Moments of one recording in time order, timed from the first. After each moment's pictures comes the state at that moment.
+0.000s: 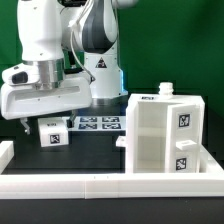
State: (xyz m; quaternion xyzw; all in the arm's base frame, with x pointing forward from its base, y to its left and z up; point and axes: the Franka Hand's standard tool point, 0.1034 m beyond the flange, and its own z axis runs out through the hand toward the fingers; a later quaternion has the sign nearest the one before) arm 0.378 -0.141 0.009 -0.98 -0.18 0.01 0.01
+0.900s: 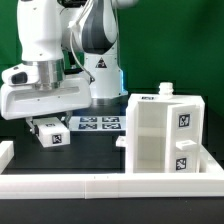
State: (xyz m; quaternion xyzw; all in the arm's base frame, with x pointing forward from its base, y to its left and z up) arm 0.383 -0.136 0.014 -0.98 -0.18 0.01 0.01
